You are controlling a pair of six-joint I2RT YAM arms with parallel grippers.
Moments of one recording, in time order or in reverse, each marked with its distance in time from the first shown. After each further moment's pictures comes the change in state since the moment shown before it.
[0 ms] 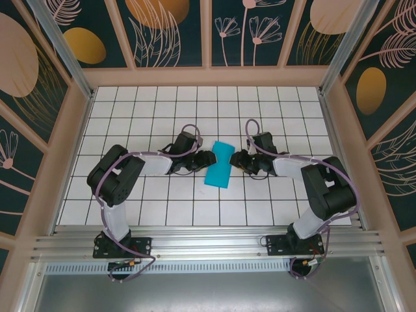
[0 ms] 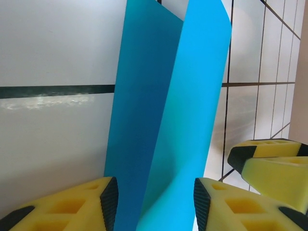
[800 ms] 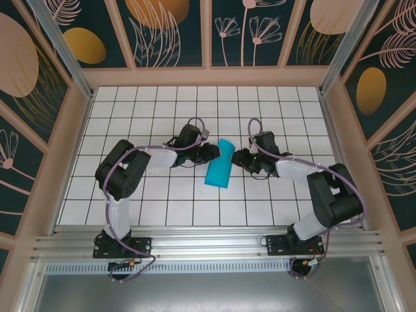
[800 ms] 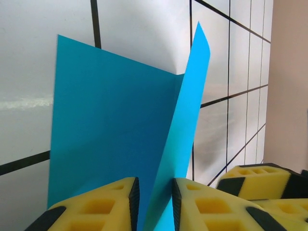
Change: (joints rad) left arm 0.012 0.095 0.138 0.015 0.071 0.005; right arm 0.006 -0.090 -0.007 -0.037 0.050 -0.005
